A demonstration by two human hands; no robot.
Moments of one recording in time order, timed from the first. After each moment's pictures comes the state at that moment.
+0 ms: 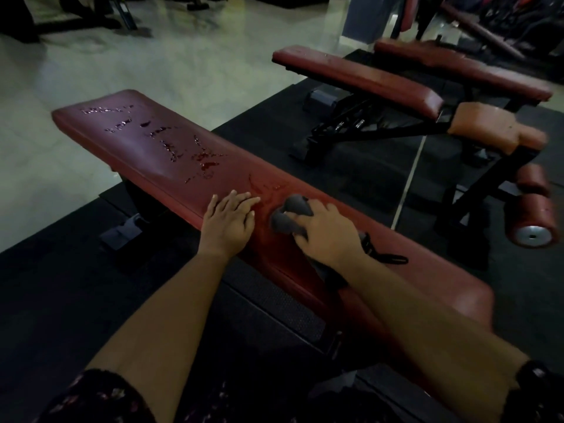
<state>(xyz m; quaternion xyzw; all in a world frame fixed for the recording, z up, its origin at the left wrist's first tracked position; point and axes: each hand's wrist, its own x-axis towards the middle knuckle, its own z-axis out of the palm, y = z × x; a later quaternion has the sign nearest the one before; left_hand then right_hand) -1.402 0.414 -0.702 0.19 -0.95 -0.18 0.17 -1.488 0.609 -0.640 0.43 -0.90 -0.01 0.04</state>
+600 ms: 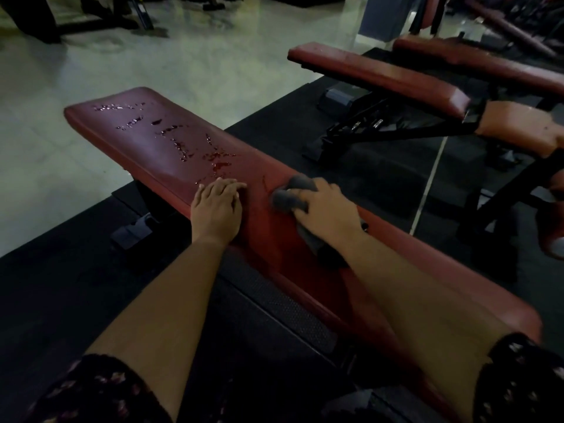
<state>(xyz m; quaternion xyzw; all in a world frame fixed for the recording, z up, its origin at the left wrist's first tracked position) -1.413 0.367 -0.704 0.28 -0.91 -0.16 0.24 -1.524 0.555 -0.644 0.40 -0.92 0.05 0.02</state>
